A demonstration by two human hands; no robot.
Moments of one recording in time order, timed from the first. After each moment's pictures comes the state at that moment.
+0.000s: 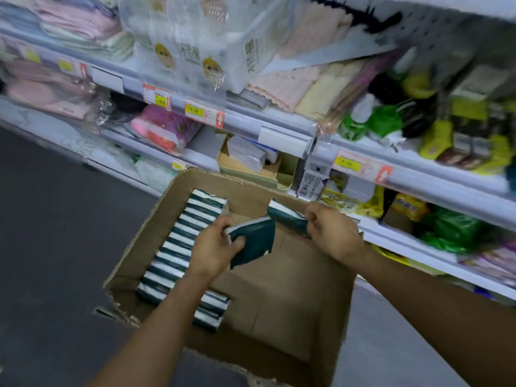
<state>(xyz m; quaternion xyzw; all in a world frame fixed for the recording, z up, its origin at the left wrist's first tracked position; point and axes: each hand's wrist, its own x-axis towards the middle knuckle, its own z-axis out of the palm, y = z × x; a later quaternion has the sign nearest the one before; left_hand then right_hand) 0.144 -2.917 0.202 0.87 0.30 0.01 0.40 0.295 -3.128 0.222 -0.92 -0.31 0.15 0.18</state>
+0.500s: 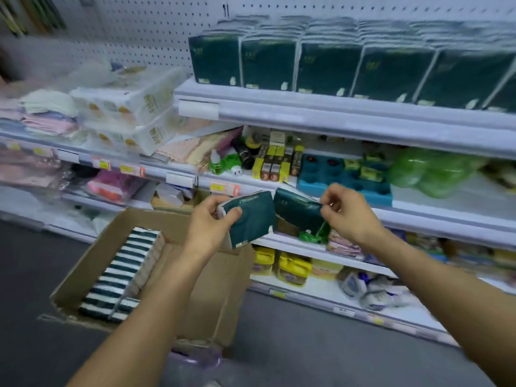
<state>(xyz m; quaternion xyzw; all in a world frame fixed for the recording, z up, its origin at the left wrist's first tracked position) 0.161 -3.189 0.404 0.77 0.21 0.16 0.58 0.266 -3.444 0.423 -0.90 -0.22 0.01 0.38</state>
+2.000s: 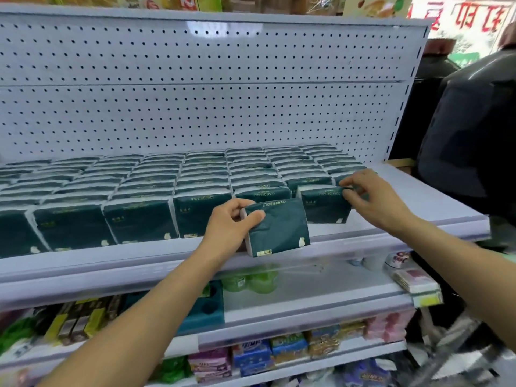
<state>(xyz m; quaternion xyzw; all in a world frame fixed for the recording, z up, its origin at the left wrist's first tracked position) 0.404 -3.562 0.587 0.76 -0.09 0.06 0.65 0.430 -3.869 0.603 -0.93 -0.09 -0.26 0.26</state>
